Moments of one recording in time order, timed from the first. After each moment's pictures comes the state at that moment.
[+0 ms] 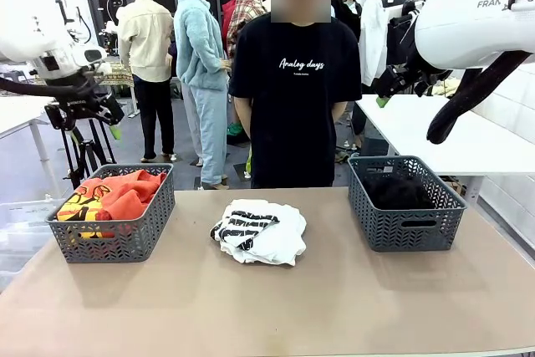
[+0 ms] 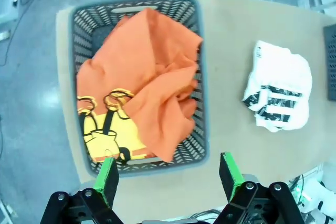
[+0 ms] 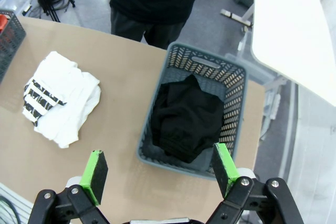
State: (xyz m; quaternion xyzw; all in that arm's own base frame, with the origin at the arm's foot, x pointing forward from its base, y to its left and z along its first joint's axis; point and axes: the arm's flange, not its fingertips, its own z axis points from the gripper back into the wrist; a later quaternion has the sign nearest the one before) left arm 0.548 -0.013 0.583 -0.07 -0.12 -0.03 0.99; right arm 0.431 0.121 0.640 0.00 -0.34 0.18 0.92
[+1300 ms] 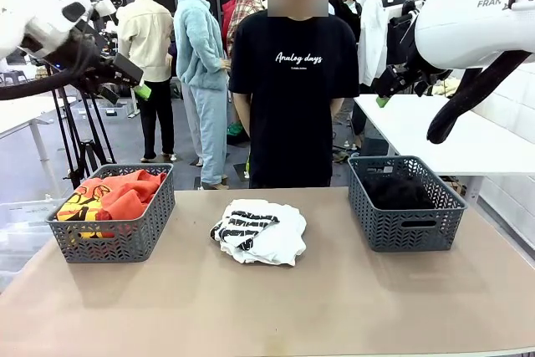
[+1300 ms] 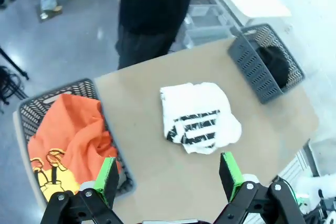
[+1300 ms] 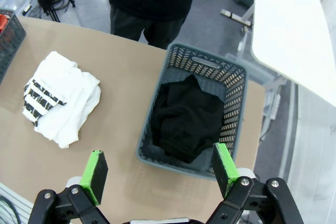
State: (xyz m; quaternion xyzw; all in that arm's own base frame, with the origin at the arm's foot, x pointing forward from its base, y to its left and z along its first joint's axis) left arm 0.431 -0.076 0.648 -0.18 -0.34 -0.17 0.91; right arm 0.431 0.121 0.640 0.00 -0.34 0.18 0.92
